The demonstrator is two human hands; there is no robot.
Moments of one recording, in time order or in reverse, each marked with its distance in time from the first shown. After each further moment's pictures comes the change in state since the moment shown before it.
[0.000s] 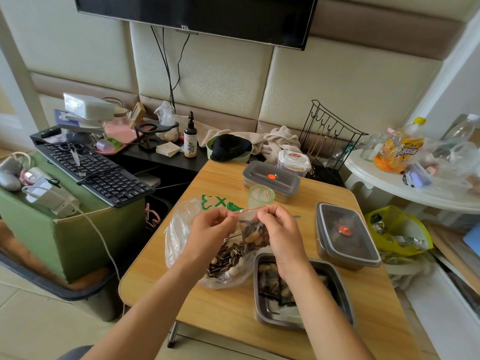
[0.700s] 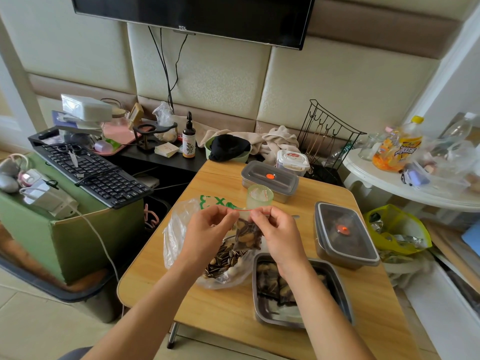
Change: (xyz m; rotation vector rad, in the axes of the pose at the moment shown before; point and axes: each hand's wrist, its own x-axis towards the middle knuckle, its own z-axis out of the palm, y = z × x) left_hand 0.000 0.002 0.001 0.109 0.056 0.121; right_hand 0.001 0.001 -0.004 -0.094 -0.030 -0.066
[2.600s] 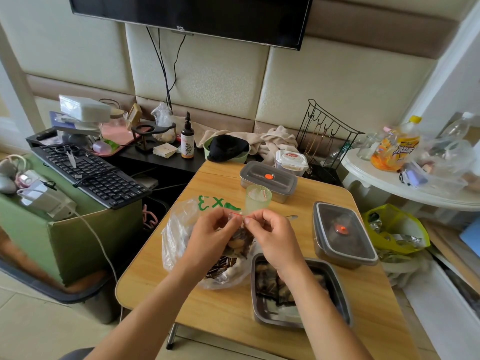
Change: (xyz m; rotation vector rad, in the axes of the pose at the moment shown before) left_hand -0.005 0.001 0.007 -0.003 -0.070 -0.034; right_hand -0.003 0.000 0.000 -0.166 -0.087 -0.118
